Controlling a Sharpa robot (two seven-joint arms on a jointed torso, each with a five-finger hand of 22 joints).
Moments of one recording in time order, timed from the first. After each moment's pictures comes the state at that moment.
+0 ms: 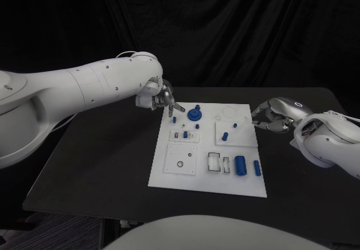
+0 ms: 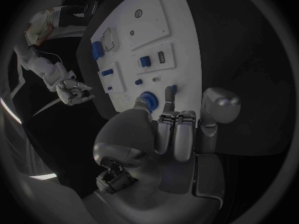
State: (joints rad) left arm 1.44 -0.50 -0.21 0.98 -0.90 0.48 -0.52; left_hand 1.10 0.17 -0.27 0.26 0.09 0.95 0.07 0.22 0.91 1.47 0.00 1.57 1.31 1.47 -0.07 1.57 1.31 0.10 1.46 0.03 1.05 0.89; right arm 1.30 -0.89 -0.25 1.50 -1.45 -0.43 -0.14; right_hand 1.48 -0.10 0.19 0.26 0.33 0.88 0.13 0.21 0.14 1.46 0.03 1.50 1.31 1.47 -0.04 1.51 1.31 0.02 1.47 0.07 1.45 1.31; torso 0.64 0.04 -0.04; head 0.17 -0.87
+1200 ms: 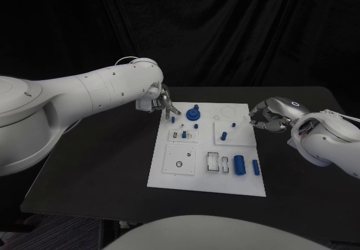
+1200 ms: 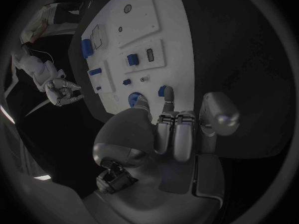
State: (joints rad) left arm 1.40 -0.45 -0.21 0.88 -0.93 0.47 -0.53; left_hand 1.14 0.16 -0.22 0.22 0.13 0.96 0.06 0.22 0.94 1.46 -0.01 1.57 1.31 1.47 -0.07 1.57 1.31 0.08 1.46 0.03 1.13 0.97; right arm 1.30 -0.88 -0.25 1.50 -1.45 -0.43 -0.14; right_hand 1.48 -0.10 0.19 0.26 0.33 0.88 0.13 0.21 0.14 1.46 0.03 1.50 1.31 1.47 -0.04 1.51 1.31 0.02 1.47 0.07 1.45 1.31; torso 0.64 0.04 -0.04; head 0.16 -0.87
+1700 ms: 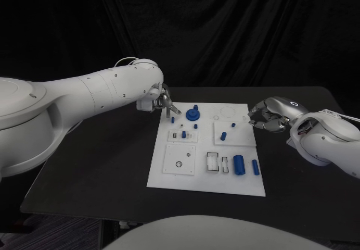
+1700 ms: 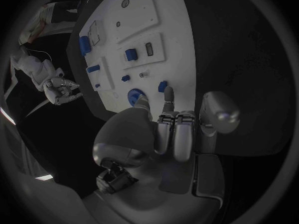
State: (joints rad) left arm 1.39 -0.43 -0.21 0.85 -0.95 0.44 -0.50; left_hand 1.15 0.16 -0.20 0.21 0.14 0.96 0.06 0.21 0.95 1.46 -0.01 1.57 1.31 1.47 -0.07 1.57 1.31 0.08 1.46 0.03 1.11 0.95; right arm 1.30 -0.88 -0.25 1.50 -1.45 -0.43 -0.14; right_hand 1.48 -0.10 0.19 0.26 0.34 0.88 0.13 0.21 0.14 1.46 0.03 1.50 1.31 1.47 -0.04 1.51 1.31 0.02 1.47 0.07 1.45 1.31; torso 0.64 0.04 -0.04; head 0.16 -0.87
